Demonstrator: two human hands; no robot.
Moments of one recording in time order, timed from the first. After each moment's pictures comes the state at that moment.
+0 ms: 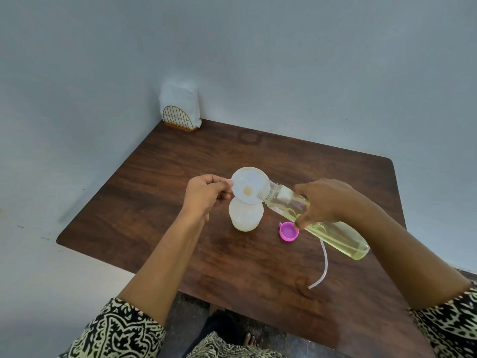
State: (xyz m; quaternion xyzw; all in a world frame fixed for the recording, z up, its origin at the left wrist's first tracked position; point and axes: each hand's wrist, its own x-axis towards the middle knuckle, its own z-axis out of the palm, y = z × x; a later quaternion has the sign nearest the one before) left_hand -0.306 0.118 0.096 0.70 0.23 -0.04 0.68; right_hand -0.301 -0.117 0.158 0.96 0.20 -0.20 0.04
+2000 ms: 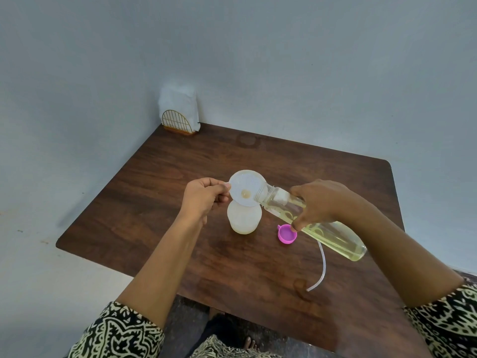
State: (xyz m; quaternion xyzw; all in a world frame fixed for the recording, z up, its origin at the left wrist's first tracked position) left_hand -0.306 0.118 0.095 0.70 0.24 -0.04 0.68; right_hand -0.297 -0.115 0.159 0.95 0.21 -0.22 0.03
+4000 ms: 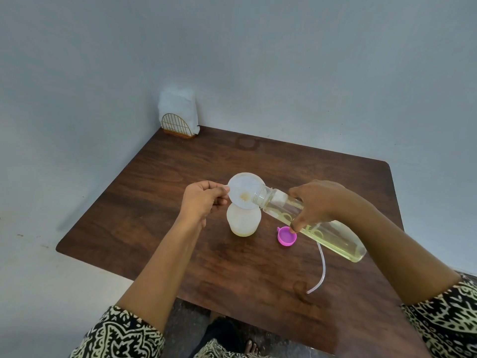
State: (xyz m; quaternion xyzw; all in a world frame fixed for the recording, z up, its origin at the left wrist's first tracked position) left_hand -0.303 0.119 0.092 0.69 0.25 -0.04 0.68; right_hand -0.293 -0.115 0.160 0.95 0.20 -0.22 0.04
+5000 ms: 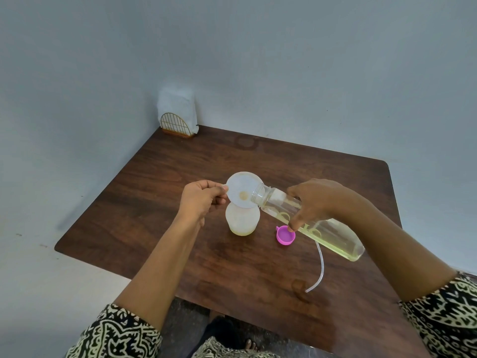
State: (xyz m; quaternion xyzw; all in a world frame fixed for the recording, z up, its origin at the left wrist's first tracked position) left_hand -0.304 0.117 0.095 0.69 0.25 -0.04 0.68; right_hand -0.293 -0.115 0.162 0.95 0.21 -0.23 0.02
